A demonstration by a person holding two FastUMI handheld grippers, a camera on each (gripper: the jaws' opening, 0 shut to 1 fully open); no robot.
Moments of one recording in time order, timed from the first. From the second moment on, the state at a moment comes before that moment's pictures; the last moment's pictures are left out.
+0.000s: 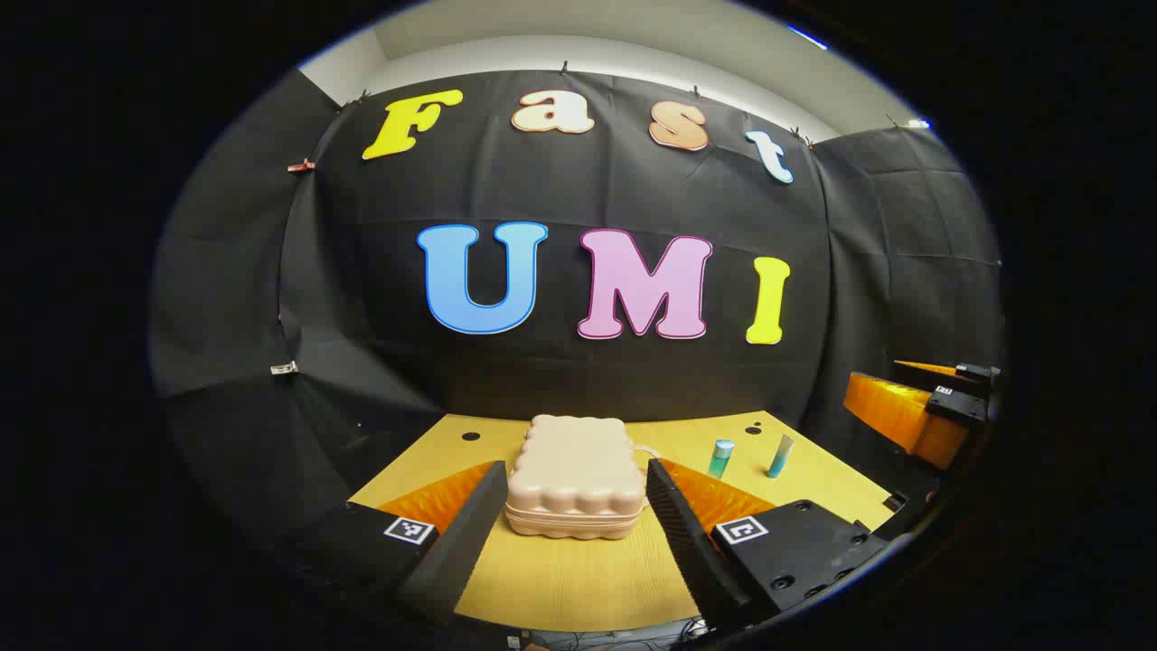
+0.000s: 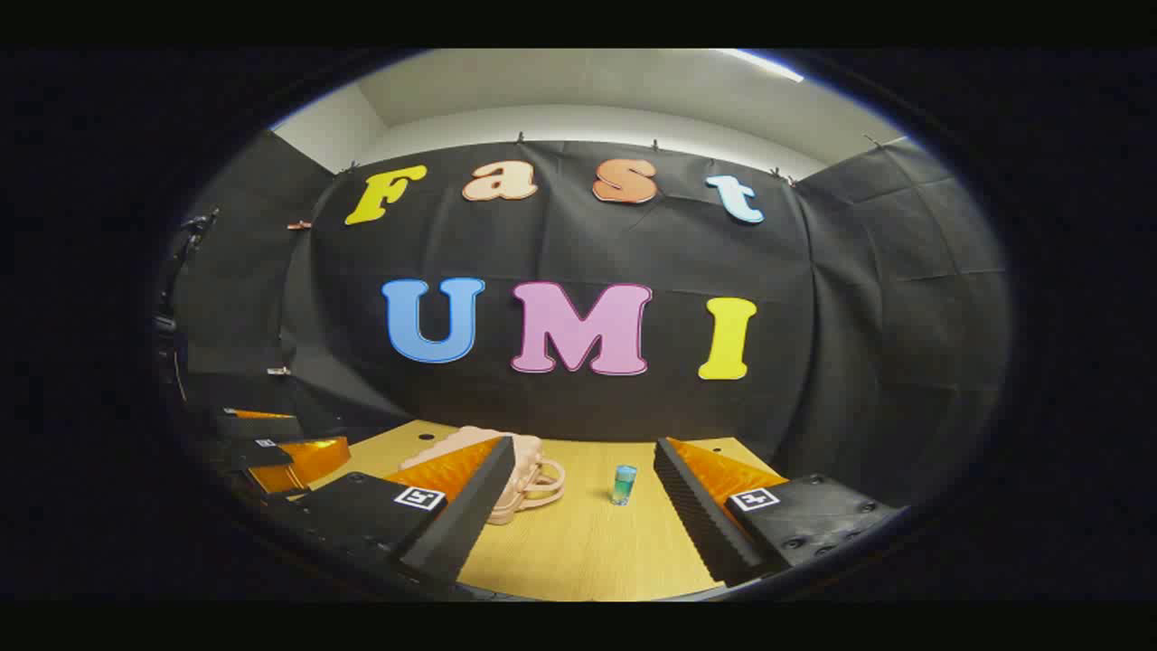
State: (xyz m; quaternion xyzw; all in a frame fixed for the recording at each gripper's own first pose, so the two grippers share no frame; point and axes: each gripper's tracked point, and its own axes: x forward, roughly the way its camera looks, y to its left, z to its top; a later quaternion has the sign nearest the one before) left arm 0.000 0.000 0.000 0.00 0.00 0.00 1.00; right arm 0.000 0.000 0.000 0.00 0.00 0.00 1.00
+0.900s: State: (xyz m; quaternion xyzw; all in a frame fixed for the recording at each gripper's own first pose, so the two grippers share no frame) left arm 0.006 -0.014 -0.001 0.00 0.00 -0.02 1.00; right arm -0.001 -0.004 -0.013 0.00 0.02 0.00 1.00
